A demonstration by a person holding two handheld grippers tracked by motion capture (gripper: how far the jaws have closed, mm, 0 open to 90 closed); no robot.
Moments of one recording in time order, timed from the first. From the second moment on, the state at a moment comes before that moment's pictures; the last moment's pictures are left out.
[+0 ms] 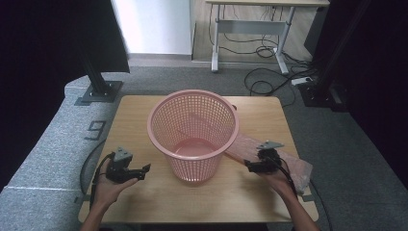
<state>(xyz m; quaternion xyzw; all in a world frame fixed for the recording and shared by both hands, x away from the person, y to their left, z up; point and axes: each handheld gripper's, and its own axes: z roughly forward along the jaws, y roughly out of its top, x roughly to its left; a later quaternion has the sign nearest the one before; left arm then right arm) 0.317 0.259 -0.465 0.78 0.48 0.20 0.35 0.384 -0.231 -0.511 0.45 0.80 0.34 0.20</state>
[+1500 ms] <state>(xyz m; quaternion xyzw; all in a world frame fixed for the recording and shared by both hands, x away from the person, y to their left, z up) 0.317 0.262 -0.465 0.78 0.47 0.20 0.35 0.388 -0.233 -0.520 0.43 0.83 0.32 0.15</state>
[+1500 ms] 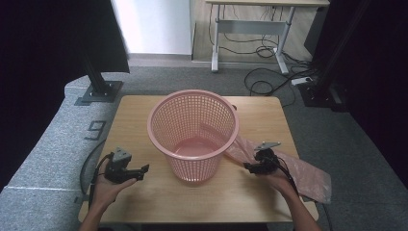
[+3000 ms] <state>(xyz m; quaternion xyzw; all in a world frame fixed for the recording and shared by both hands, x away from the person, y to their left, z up) 0.317 0.264 -0.466 0.78 0.47 0.20 0.35 0.401 -0.259 -0.489 0.42 0.80 0.37 0.22</state>
